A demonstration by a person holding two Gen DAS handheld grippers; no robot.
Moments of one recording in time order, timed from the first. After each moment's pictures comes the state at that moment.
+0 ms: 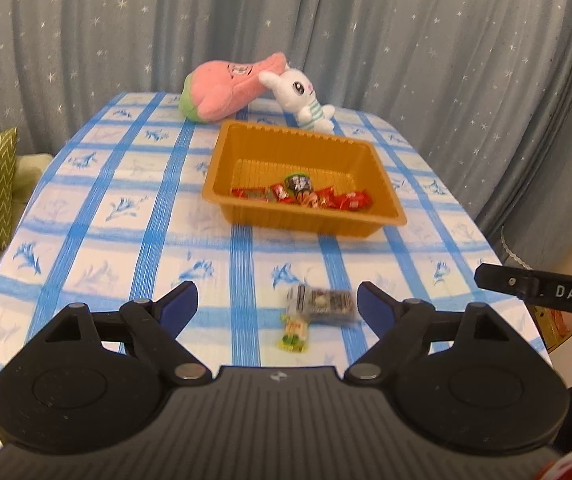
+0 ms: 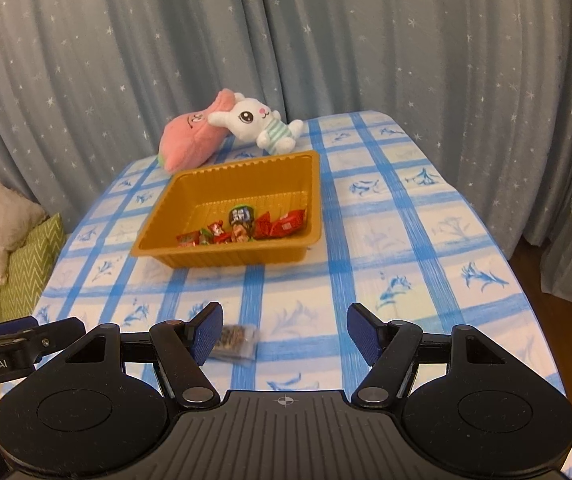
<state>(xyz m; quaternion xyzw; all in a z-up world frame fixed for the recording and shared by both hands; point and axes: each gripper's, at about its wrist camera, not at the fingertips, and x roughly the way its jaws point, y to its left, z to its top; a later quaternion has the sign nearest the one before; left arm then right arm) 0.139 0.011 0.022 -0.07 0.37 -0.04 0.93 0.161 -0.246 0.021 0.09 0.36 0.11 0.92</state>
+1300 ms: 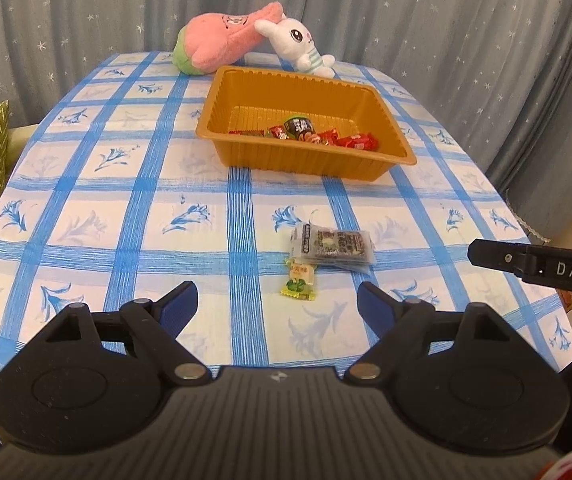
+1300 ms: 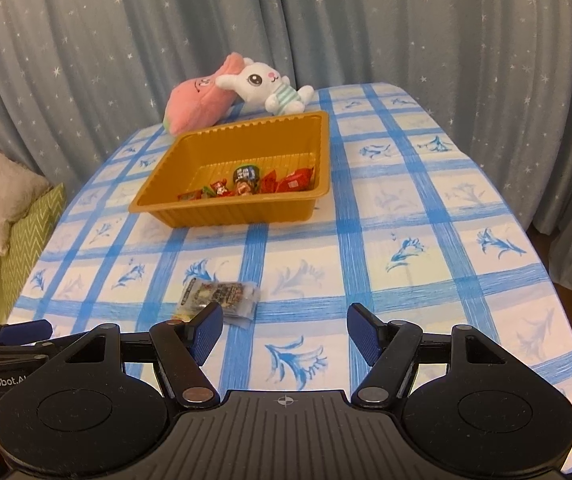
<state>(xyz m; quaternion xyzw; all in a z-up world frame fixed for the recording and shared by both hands) 0.140 0.004 -0.023 -0.05 0.41 -0.05 0.91 0.161 -0.240 -0.018 0.08 0.39 0.12 0.91</state>
